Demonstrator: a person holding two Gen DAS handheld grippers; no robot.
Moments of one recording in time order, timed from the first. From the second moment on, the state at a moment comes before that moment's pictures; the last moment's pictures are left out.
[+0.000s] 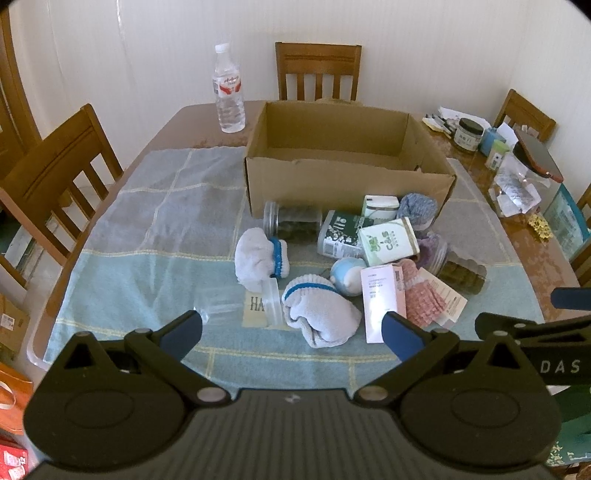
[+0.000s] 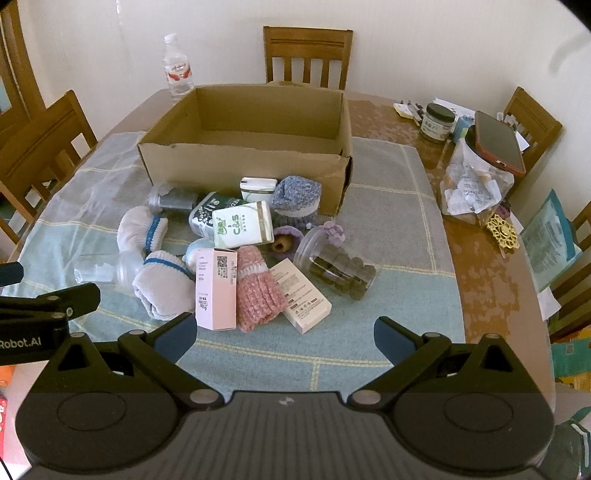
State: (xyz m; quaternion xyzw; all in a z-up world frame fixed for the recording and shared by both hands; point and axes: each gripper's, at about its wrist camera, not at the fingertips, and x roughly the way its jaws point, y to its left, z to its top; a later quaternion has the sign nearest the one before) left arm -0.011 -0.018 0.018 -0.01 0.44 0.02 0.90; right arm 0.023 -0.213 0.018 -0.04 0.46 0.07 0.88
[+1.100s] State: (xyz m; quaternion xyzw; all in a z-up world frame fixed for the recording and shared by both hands) left arm 0.014 0.008 -0.045 0.00 0.42 -0.03 0.91; right arm 0.039 -0.200 -0.031 -0.06 0.44 0.12 0.89
